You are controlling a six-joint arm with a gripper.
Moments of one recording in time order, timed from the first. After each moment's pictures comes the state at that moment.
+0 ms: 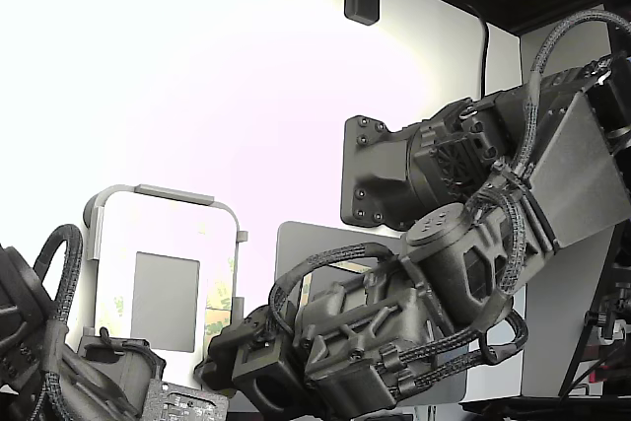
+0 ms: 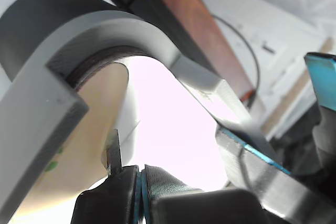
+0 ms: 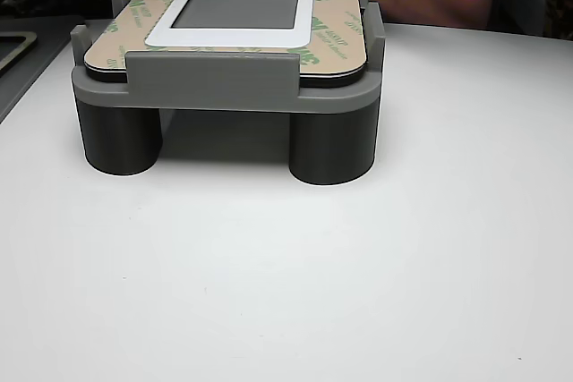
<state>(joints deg) 39.6 98.1 116.9 34.9 2.5 -99.6</state>
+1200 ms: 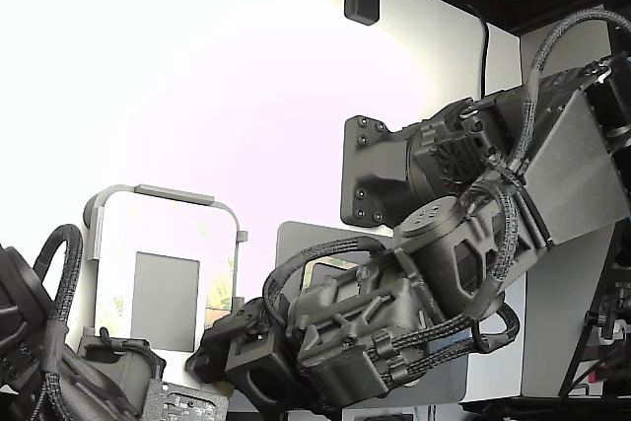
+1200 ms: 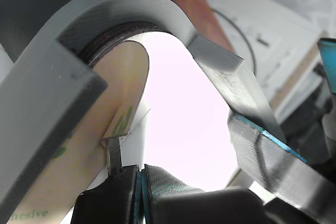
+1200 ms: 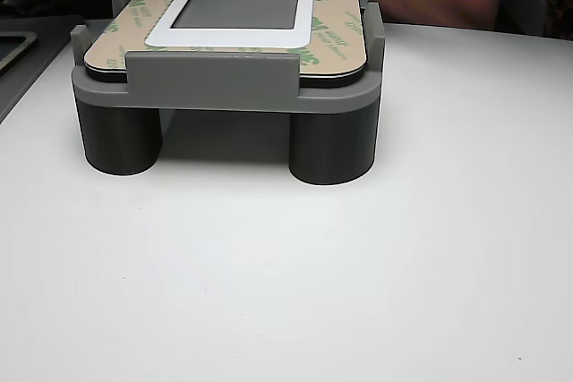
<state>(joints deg) 38.1 98.2 119.4 31.3 2.5 -101.4</state>
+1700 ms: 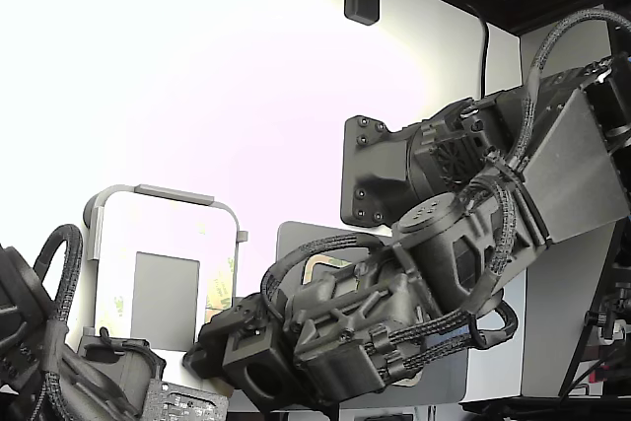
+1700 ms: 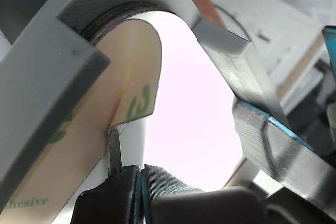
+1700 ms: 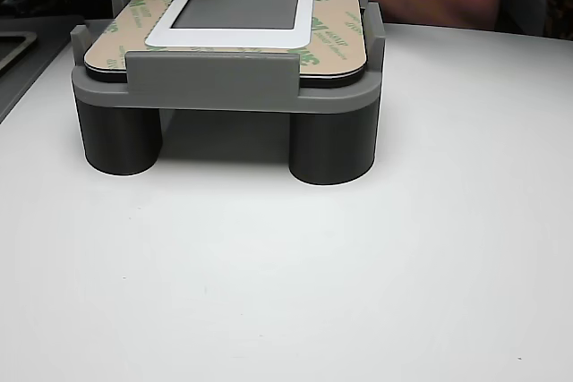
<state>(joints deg) 37.4 98.3 119.4 31.8 2.5 -102.0</state>
